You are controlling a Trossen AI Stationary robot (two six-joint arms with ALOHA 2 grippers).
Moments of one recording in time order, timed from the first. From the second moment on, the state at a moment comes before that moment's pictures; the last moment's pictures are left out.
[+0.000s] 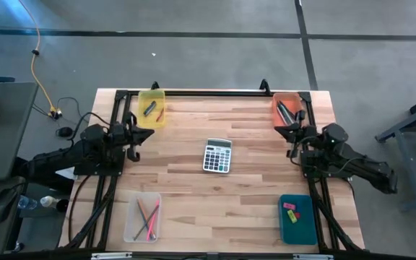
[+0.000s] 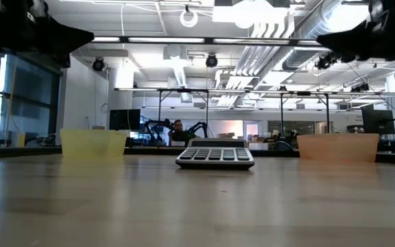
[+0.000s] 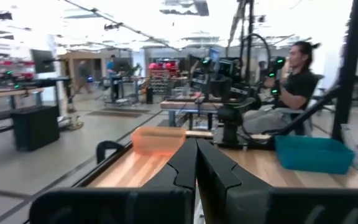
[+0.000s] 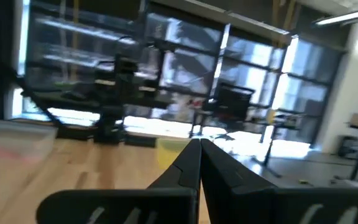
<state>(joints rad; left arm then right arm) 0.40 0.00 0.08 0.09 0.08 -0.01 -0.44 0.00 0.11 0.09 -0.24 -0.18</state>
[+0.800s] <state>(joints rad) 0.40 0.00 0.08 0.00 -0.13 0.01 -0.48 0.00 0.01 0.13 -0.06 -0.09</state>
